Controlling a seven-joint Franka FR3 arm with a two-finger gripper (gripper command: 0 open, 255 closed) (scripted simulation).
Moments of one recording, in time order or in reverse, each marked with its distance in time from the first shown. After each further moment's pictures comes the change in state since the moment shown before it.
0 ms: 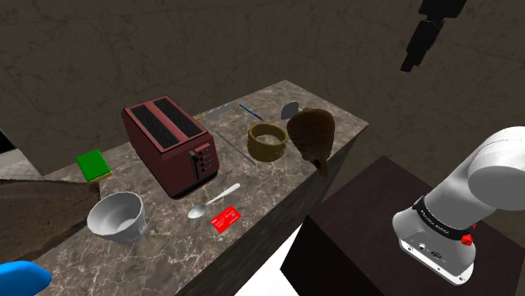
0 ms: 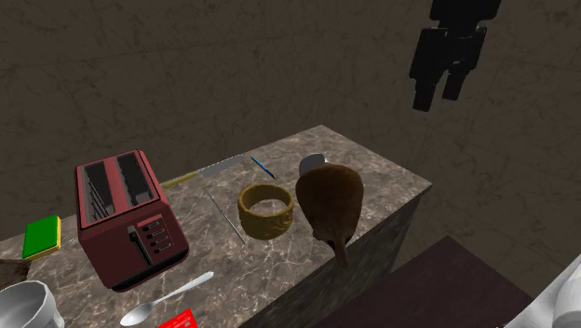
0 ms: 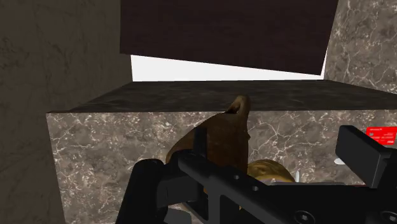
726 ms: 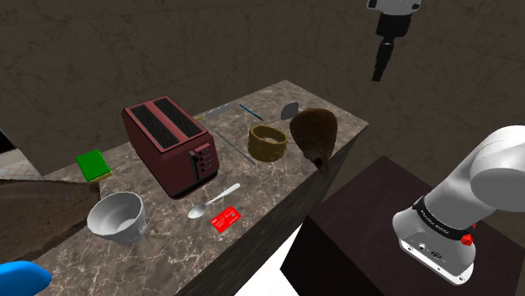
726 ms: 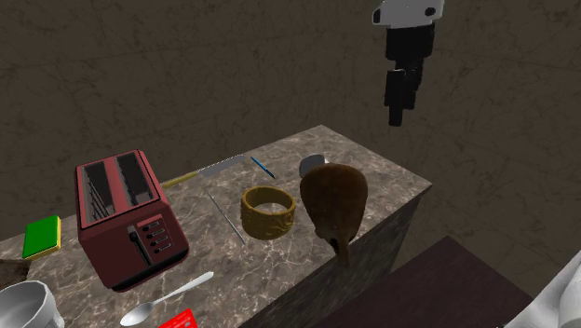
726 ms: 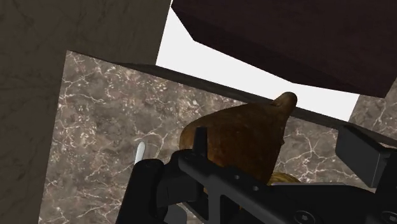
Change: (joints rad) arm 0.049 0.293 -0.079 0.040 -0.153 0.211 -0.286
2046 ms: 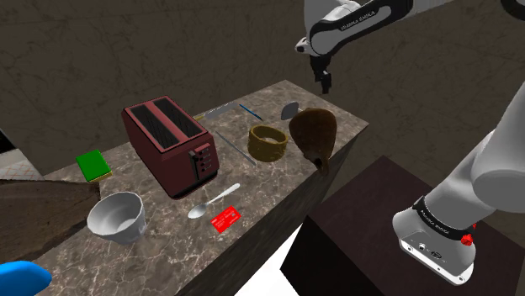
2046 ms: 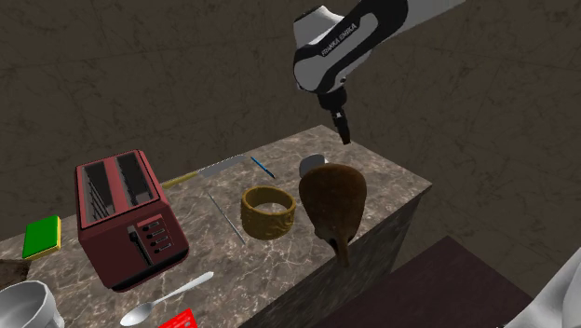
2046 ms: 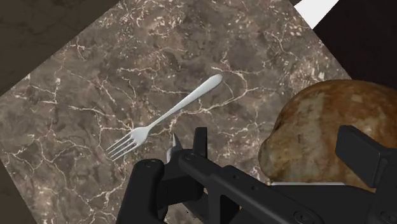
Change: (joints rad) arm 0.044 0.724 -0.029 0.355 -0.233 0.376 -0.479
